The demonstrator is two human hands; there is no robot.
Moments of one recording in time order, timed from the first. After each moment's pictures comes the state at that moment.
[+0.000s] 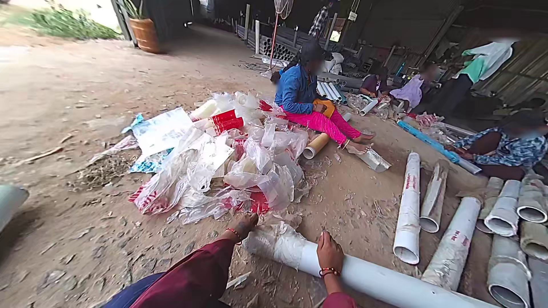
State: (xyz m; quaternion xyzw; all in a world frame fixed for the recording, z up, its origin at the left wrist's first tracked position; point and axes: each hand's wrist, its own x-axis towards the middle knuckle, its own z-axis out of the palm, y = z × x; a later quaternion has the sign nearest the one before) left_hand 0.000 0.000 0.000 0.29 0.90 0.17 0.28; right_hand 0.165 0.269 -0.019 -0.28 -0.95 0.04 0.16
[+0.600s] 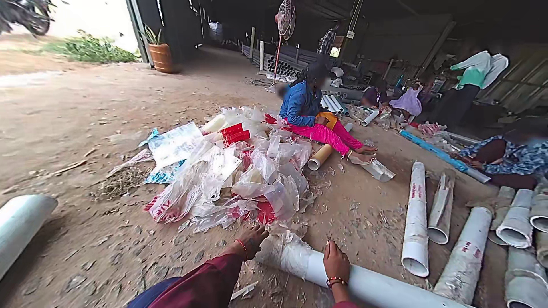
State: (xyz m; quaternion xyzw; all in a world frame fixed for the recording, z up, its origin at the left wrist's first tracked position) left_hand 0.028 -0.004 0.026 0.40 0.88 0.06 0.25; right_hand 0.167 0.273 -0.021 -0.27 -0.95 0.04 0.15
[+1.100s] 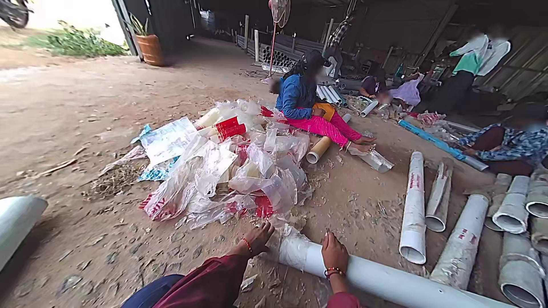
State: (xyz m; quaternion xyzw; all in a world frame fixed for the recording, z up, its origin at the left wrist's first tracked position) left_hand 0.040 0.024 0.017 0.39 0.88 0.05 0.25; right_hand 0.164 0.269 -0.015 -0.29 -0.94 0.06 0.14
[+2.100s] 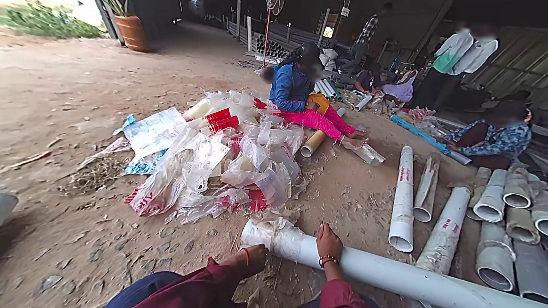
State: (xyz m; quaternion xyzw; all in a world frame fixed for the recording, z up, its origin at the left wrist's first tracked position) left_hand 0.090 0.028 0.026 0.59 0.72 -0.19 0.31; right_hand 0.159 0.272 -0.004 -0.34 -0.94 0.05 0.07
